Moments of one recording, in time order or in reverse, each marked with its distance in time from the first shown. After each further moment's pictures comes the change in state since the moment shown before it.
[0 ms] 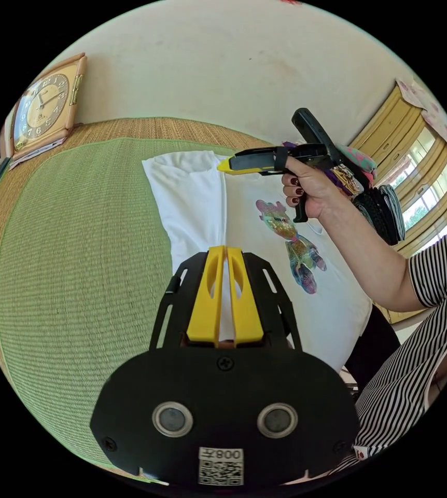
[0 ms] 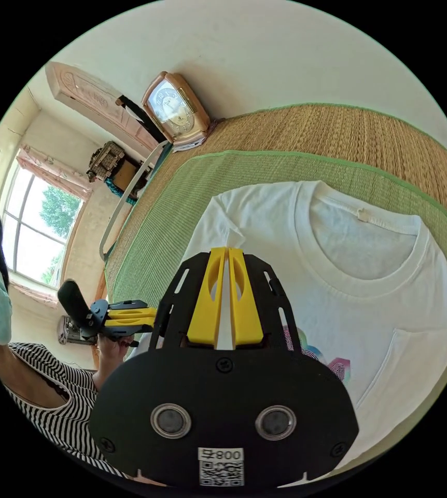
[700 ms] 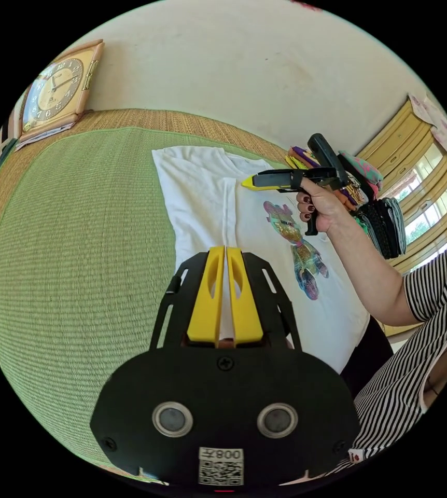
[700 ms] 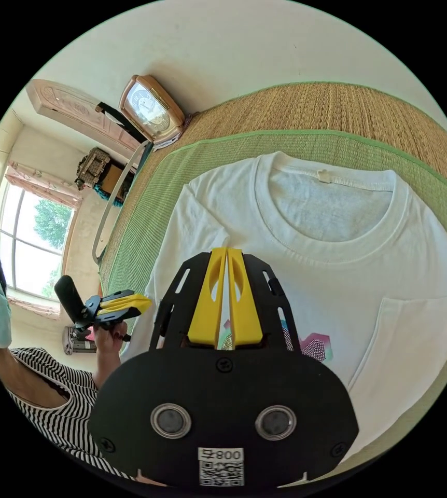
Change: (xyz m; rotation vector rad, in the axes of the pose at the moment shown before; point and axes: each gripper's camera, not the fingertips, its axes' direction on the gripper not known) left arm 0.013 -0.005 0.010 0.013 -0.023 -0.086; right arm 0.024 0.020 -0.035 -0.013 0.009 0.062
